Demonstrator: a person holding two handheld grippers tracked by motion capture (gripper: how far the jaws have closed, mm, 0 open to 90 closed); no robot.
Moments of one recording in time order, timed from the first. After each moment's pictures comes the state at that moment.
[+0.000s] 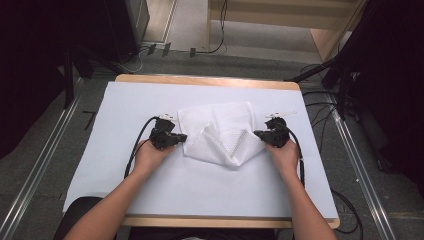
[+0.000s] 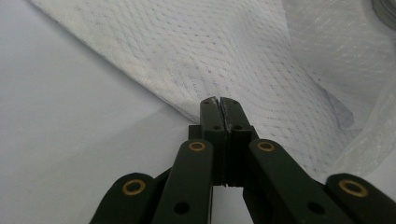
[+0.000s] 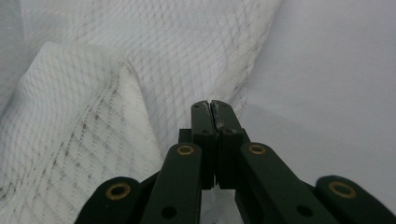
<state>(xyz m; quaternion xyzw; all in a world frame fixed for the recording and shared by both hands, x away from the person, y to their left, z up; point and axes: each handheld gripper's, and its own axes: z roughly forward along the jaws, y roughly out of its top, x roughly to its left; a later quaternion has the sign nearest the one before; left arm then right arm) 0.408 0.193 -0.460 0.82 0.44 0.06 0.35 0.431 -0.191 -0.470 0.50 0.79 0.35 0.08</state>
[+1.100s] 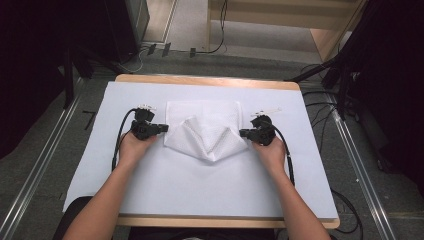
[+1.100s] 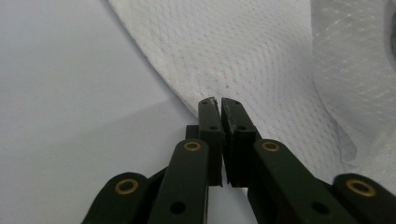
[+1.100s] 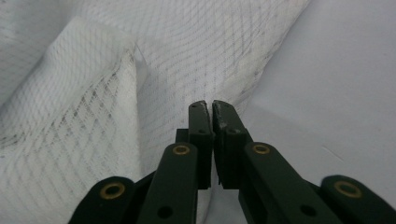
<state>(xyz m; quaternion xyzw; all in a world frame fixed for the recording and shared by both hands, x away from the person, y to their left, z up) 0.430 0.252 -0.451 0.78 0.50 0.08 0.36 0.437 -0.153 -0.467 0.47 0.80 0.37 0.06</state>
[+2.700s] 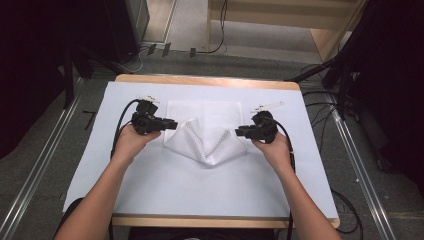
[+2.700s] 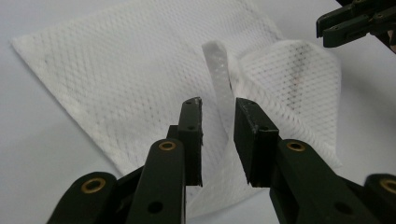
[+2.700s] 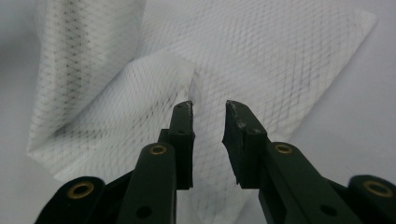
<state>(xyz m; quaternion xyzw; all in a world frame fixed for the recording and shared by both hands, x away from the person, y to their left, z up) 0.419 0.231 -0.393 0.81 0.43 0.02 0.39 0.425 -0.148 -0.428 0.40 0.83 0.40 0.03</state>
